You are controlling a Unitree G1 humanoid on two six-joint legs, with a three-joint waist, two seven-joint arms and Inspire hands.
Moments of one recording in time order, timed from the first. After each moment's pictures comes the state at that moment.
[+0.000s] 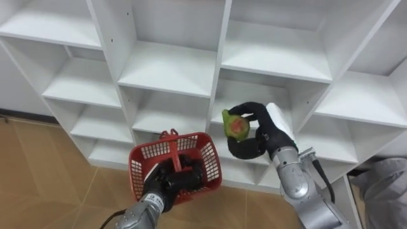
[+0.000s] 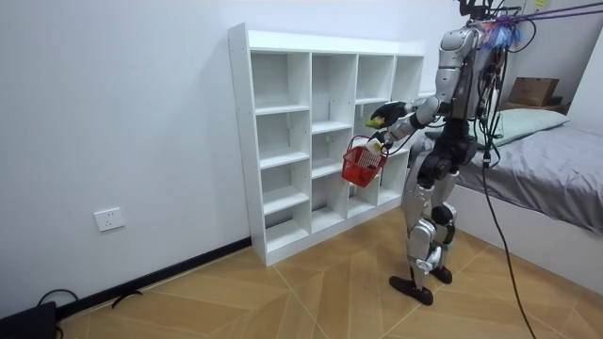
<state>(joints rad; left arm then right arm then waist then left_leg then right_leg) -0.05 0.14 -0.40 0.59 -0.69 -0.01 0.03 -0.11 -0.24 0.34 0.32 -0.31 -0.01 -0.15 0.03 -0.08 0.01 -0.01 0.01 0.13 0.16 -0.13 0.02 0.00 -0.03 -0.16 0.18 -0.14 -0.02</state>
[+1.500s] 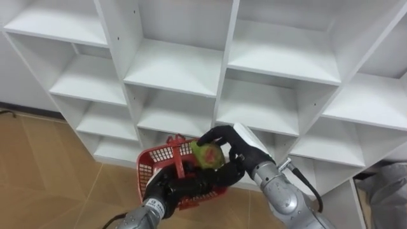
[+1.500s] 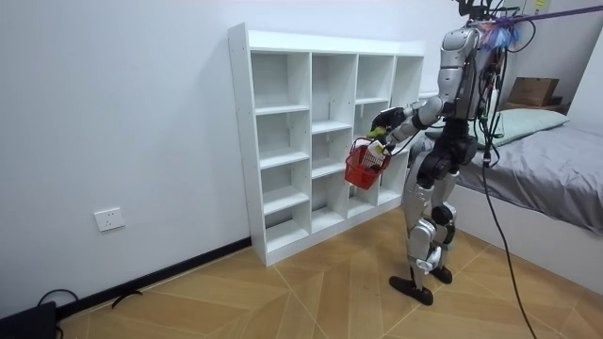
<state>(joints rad) -0.01 0.15 -0.40 0.57 -0.62 0.03 -0.01 -0.08 -0.26 0.46 0.28 -0.34 0.02 0.00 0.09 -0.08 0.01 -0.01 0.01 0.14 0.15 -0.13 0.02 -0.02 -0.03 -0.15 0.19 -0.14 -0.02</state>
